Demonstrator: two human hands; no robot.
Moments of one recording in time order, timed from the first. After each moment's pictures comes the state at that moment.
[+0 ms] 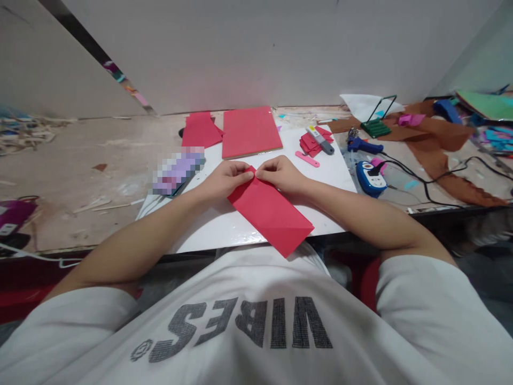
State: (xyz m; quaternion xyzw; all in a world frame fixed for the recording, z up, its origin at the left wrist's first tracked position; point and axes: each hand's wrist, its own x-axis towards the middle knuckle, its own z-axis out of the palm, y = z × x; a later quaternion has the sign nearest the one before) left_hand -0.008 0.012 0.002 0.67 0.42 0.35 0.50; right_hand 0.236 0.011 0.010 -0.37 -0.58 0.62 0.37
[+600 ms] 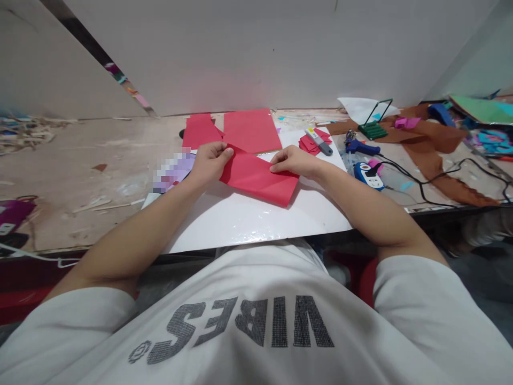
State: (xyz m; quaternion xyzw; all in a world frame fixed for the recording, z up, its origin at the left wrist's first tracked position) left_hand -0.041 0.071 -0.023 0.65 0.47 0.51 0.32; right_hand 0.282 0.078 0.014 -0.42 -0.63 0.58 0.28
